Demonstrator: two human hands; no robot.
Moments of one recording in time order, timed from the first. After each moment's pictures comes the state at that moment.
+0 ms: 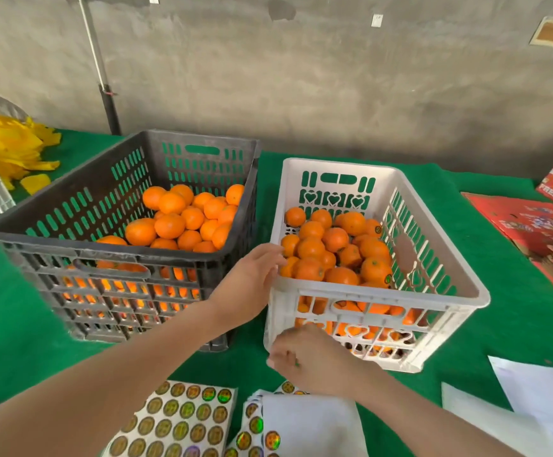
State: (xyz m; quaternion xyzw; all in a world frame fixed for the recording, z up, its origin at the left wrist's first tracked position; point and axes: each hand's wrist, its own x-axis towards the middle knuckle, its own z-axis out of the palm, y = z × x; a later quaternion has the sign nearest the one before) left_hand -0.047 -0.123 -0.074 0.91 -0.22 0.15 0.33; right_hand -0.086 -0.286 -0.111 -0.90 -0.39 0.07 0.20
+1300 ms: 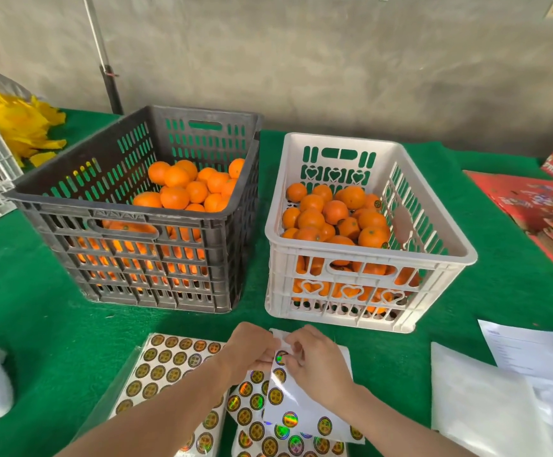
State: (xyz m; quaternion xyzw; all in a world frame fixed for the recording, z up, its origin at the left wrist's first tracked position) left_hand -0.125 -0.149 -0.182 0.71 0.22 -0.25 0.62; right_hand -0.146 -0.298 -0.201 -0.93 -0.20 -0.04 0.29
